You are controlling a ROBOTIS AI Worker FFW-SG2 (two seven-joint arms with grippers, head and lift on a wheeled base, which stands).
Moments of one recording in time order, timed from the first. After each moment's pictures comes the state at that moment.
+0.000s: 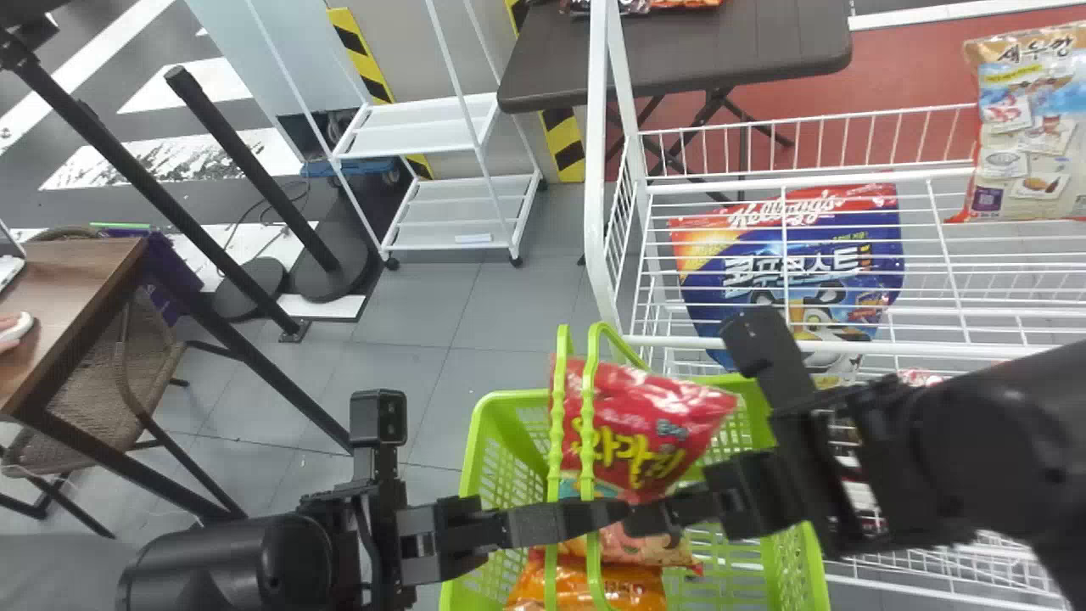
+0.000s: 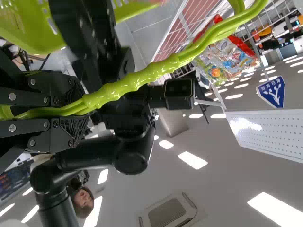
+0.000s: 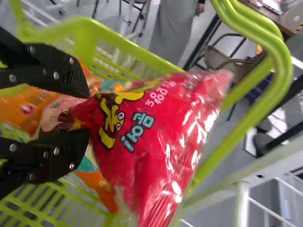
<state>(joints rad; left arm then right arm) 0.36 0.24 0.35 -1.90 0.42 1.16 -1.57 -0.13 0.00 0.42 -1.79 -0.49 1.49 0.32</state>
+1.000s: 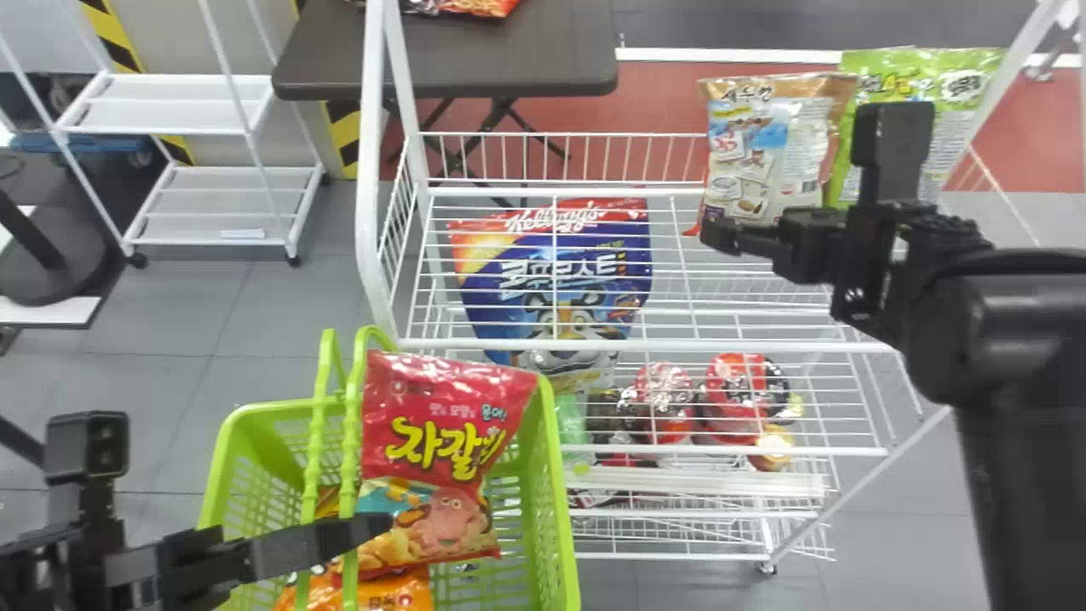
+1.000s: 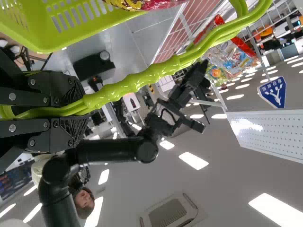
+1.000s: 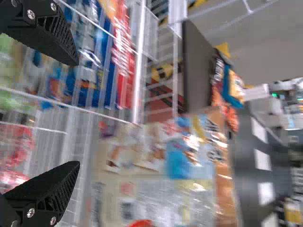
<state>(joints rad) 0.37 0.25 0.36 -1.90 0.42 1.16 -1.57 -0.20 -0.08 -0.02 -1.74 -0.04 0.86 0.27</state>
